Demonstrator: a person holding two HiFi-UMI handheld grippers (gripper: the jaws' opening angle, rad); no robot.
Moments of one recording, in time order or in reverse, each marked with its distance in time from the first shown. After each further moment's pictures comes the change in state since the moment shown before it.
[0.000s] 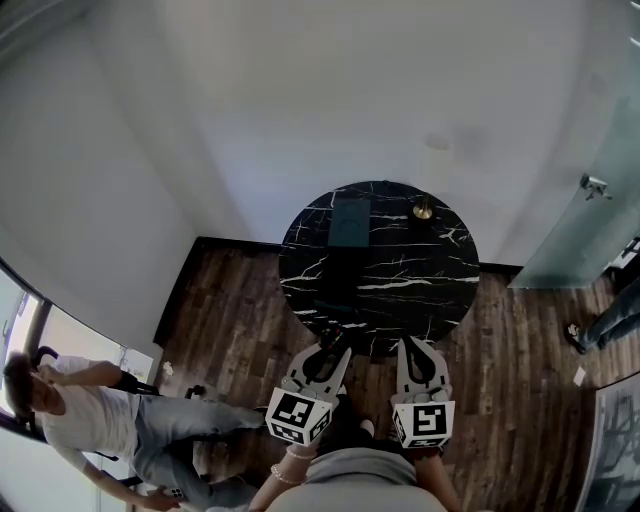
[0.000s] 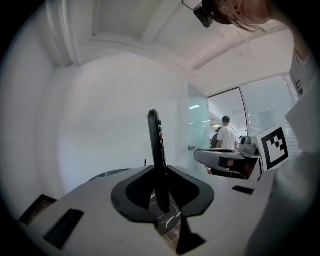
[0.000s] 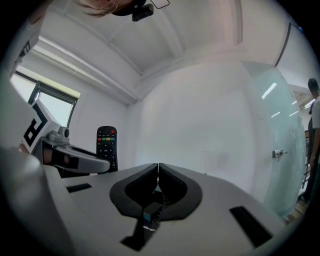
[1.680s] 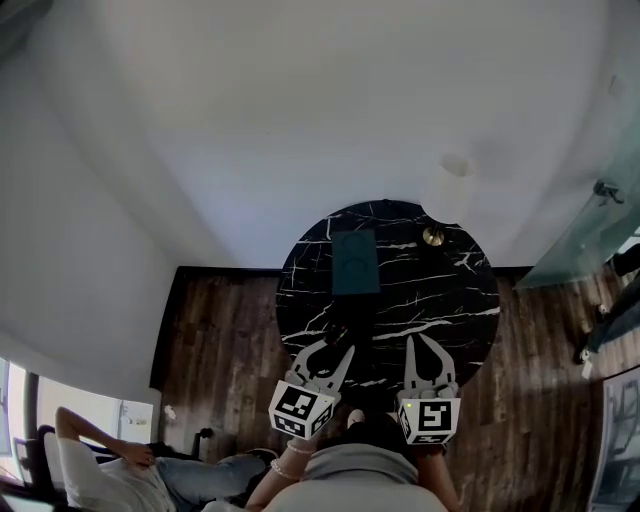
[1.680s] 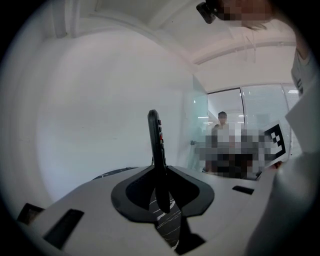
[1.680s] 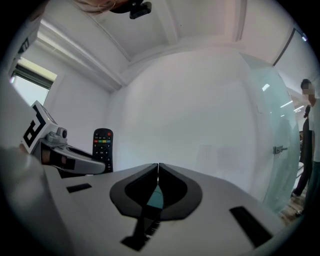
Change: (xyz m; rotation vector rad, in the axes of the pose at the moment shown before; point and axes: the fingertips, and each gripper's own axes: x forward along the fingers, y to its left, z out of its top) left arm 0.157 0.173 -0.005 -0.014 0.085 -0.151; right arm 0.211 -0.037 -0.029 0.010 0.066 -0.160
